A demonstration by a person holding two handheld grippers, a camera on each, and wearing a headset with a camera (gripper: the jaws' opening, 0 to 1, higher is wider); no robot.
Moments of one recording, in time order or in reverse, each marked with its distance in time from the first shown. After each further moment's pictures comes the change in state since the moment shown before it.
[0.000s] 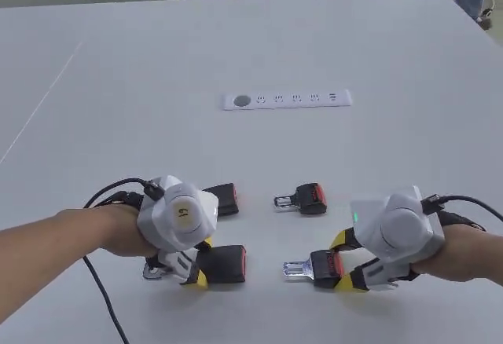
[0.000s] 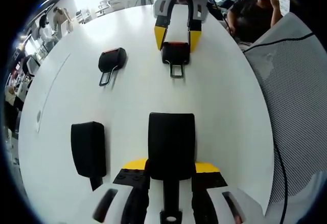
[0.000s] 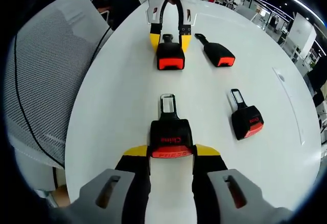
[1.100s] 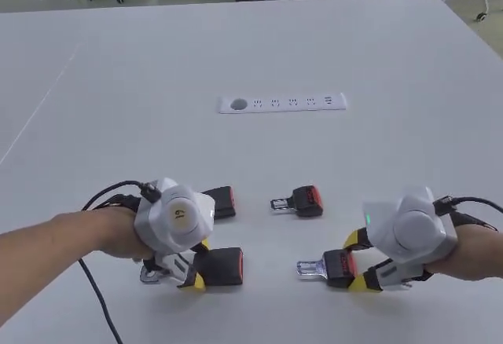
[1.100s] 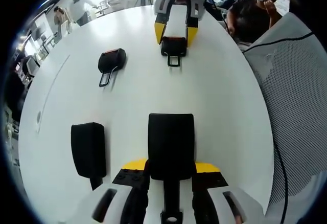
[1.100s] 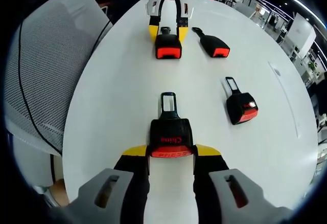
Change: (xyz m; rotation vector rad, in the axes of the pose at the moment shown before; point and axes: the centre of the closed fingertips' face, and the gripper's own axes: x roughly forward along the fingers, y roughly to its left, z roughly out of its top) left arm -0.001 -0.002 0.000 0.008 -0.004 0.000; right arm -0.010 -0.001 -0.020 -0.022 0.037 -0.027
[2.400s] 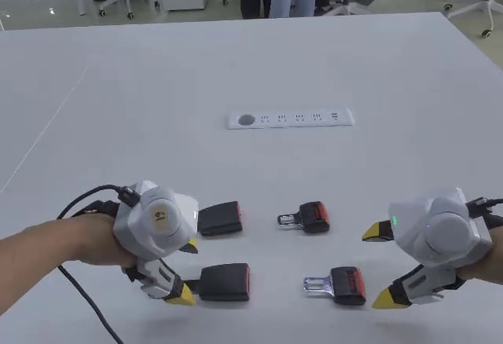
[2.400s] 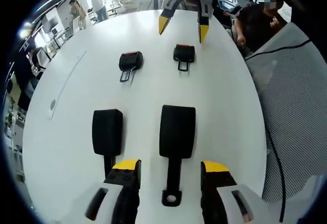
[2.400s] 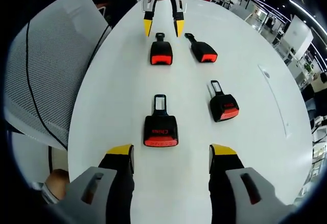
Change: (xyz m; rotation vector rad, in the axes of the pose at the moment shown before) left arm -0.043 0.008 -0.012 -0.084 -0.024 0.057; right arm -0.038 -0.018 0.002 0.012 -0.006 -0.033
